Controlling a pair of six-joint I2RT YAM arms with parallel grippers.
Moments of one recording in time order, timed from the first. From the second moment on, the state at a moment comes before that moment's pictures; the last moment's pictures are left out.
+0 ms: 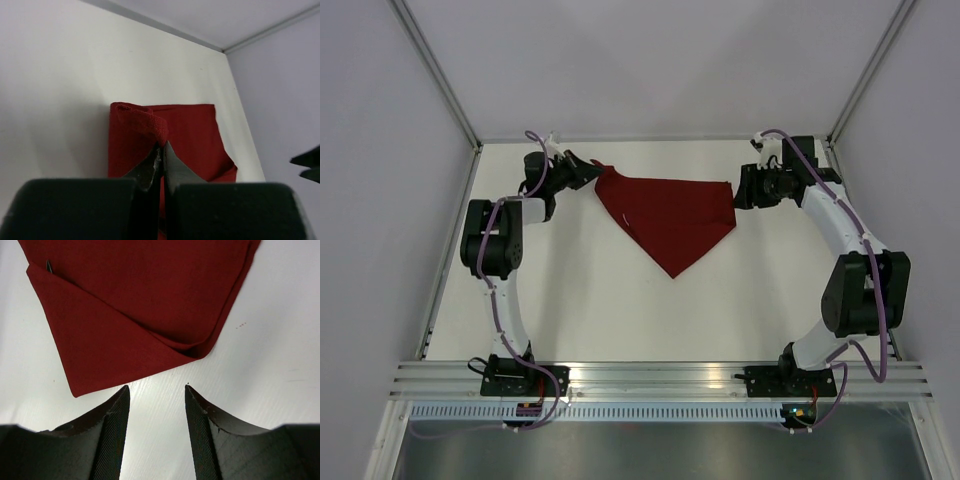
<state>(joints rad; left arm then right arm) -0.06 2.15 1.27 0.66 0.59 -0.75 0.02 1.62 1.35 -0.61 -0.45 -0.05</state>
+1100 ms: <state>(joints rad) -0.34 1.98 1.30 0.16 0.93 -0.15 0.23 1.71 1.38 -0.65 -0.39 -0.10</state>
